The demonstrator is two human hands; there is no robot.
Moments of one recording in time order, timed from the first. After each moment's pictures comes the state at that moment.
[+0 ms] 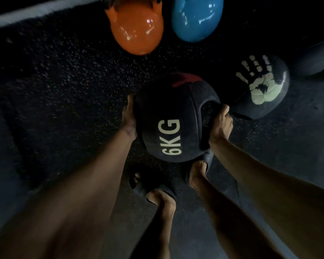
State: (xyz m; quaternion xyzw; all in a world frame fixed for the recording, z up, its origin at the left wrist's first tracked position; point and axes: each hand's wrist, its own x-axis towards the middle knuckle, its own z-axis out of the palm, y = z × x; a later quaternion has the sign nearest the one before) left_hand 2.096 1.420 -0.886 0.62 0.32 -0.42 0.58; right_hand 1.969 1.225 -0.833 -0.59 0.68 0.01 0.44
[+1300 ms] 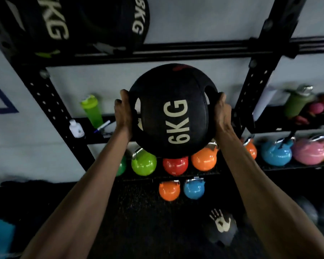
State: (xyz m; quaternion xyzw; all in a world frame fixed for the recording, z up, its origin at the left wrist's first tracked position) left_hand 2.138 1.474 0.012 0.71 0.03 0.05 0.70; right_hand 2.036 1.258 0.020 -0.66 0.30 -0.26 0.63
